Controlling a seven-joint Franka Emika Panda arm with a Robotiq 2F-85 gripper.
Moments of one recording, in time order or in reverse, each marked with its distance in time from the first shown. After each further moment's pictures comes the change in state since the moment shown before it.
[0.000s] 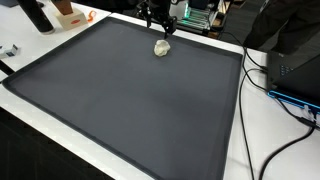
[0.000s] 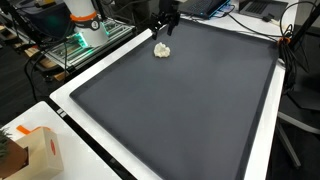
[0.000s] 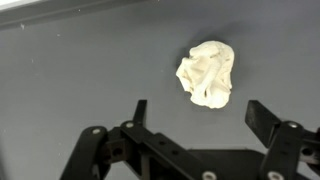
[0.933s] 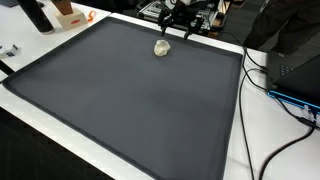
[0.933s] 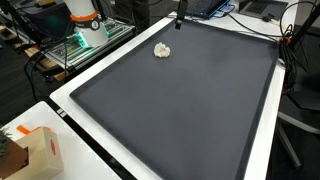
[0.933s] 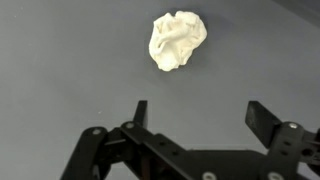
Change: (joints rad) arm 0.111 0.077 0.100 0.141 -0.163 -0.063 -0.407
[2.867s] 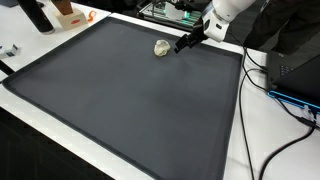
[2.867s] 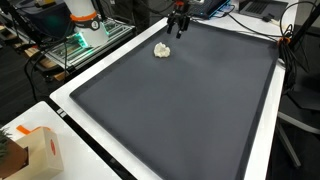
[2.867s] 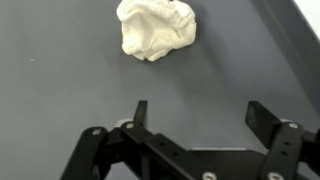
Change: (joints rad) arm 0.127 0.182 0.035 0.011 -0.215 -0.029 -0.219
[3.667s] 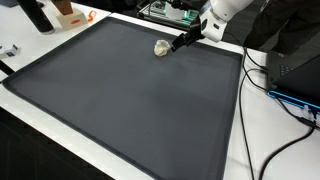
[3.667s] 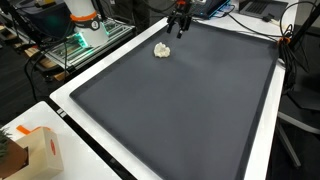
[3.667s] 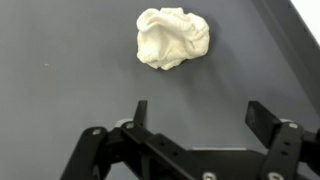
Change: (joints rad) arm -0.017 0.003 -0.002 0.034 0.000 -0.056 -0.066
